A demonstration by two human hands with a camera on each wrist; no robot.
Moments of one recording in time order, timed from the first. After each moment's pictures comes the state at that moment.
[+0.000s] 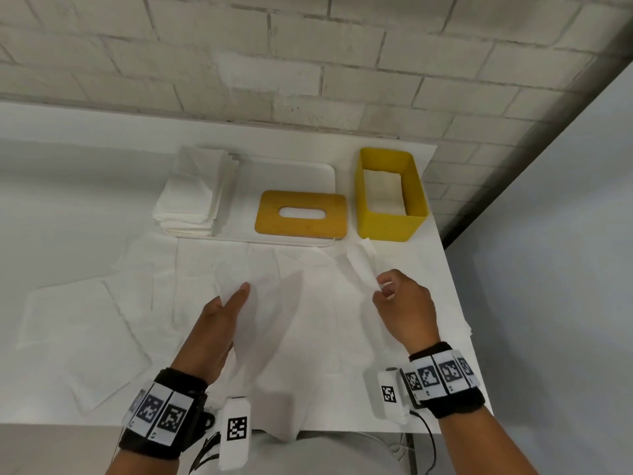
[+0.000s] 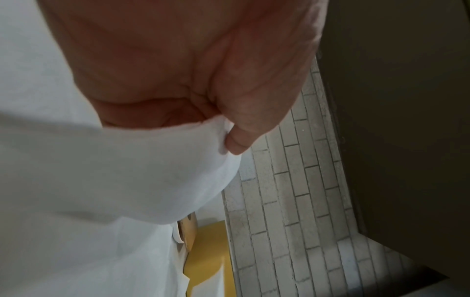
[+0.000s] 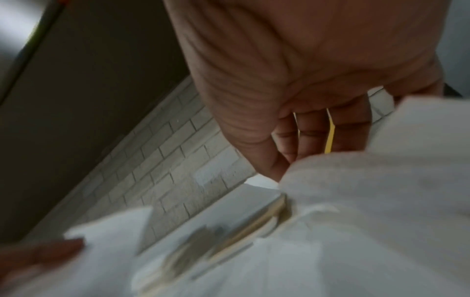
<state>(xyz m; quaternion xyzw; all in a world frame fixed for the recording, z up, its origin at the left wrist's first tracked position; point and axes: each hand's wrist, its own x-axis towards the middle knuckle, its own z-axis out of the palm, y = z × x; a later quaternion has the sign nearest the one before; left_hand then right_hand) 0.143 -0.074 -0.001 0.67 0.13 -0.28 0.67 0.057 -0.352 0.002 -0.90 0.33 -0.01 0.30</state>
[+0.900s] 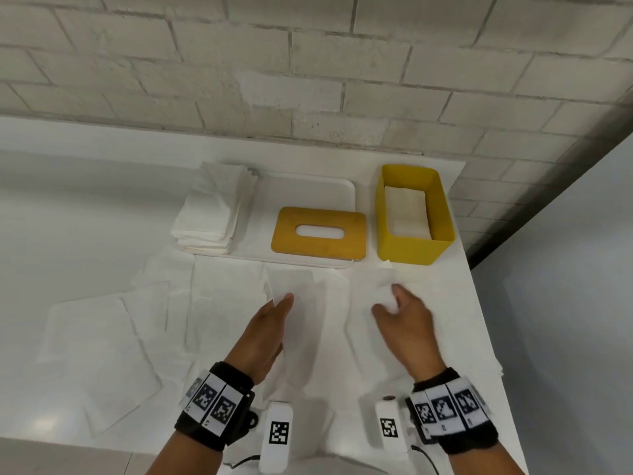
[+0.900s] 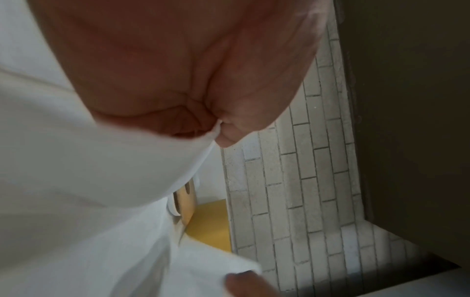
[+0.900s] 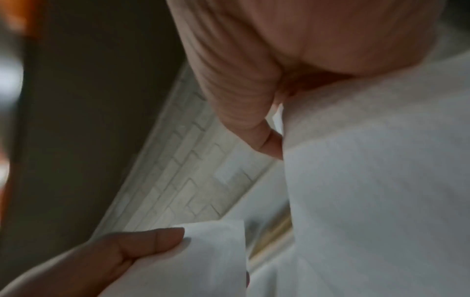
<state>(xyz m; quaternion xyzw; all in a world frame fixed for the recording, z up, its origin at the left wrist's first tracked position) 0.163 -0.126 0.003 0.64 0.12 -0.35 0.67 0.090 -0.335 0.010 -0.84 0.34 -0.02 0.43</state>
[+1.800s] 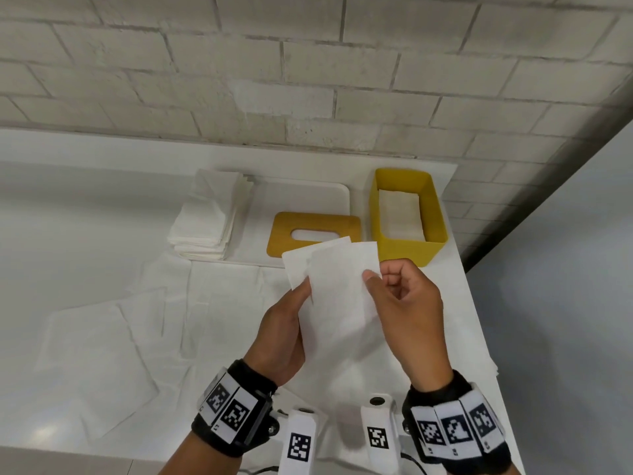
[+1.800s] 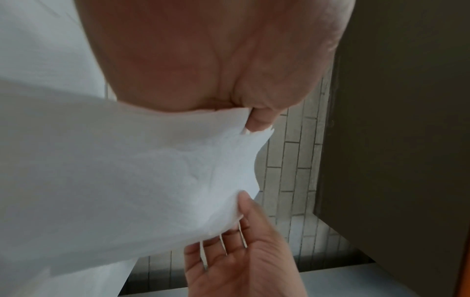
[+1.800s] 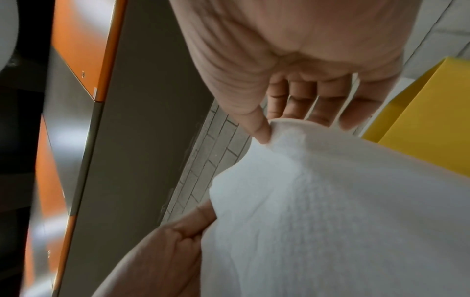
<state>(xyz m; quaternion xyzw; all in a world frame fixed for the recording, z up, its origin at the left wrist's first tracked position) 0.143 -0.162 0.048 0.49 0.03 -0.34 0.80 0.084 -0.317 0.066 -0.75 0.24 -0.22 0.57</state>
